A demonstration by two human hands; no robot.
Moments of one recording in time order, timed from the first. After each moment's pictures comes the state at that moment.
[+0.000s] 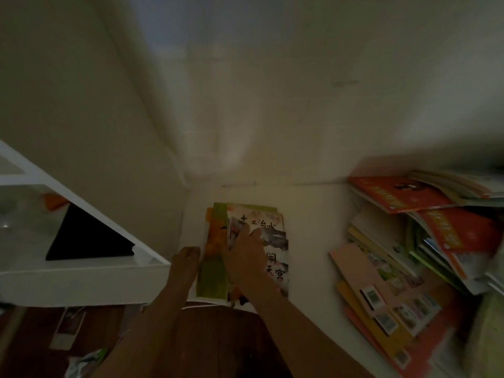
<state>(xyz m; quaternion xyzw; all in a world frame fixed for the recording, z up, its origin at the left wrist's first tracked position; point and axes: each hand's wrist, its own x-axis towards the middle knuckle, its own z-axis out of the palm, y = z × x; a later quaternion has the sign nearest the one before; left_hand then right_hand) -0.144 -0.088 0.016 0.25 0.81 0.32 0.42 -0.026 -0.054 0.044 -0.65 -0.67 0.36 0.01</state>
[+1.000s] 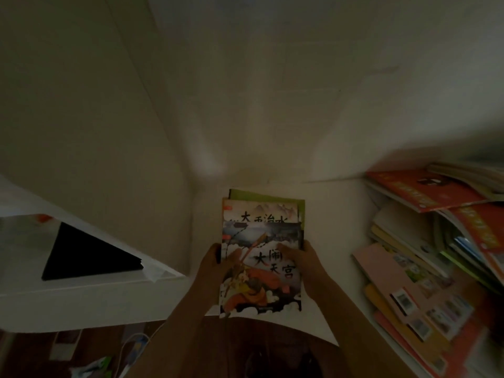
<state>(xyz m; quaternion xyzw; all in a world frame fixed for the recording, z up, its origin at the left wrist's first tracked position) -0.149 -0.072 -0.008 0.31 0.67 0.37 0.56 0.037 -0.030 -0.010 -0.65 -0.26 0.65 0.30</state>
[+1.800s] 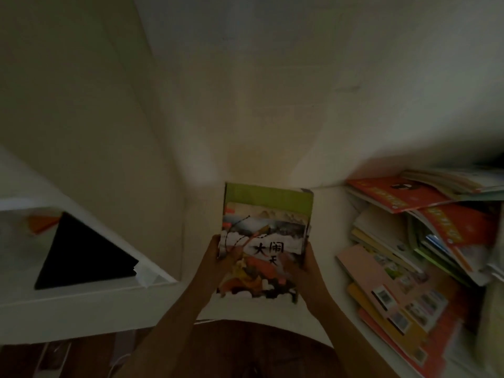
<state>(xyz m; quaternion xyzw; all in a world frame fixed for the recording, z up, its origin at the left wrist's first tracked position) -0.131 -0.066 0.020 0.45 0.63 0.40 0.49 0.063 -0.068 0.011 -0.54 -0.46 0.57 0.40</state>
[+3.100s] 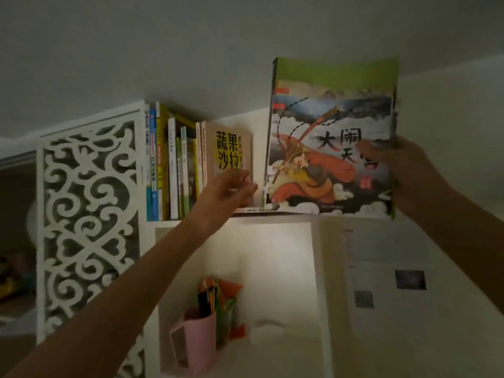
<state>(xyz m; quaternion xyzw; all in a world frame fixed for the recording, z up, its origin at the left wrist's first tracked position) -0.318 -0.231 0.613 0.66 0.50 0.56 -0.03 -0.072 -0.127 0.633 -0.05 -0.60 0.46 0.65</state>
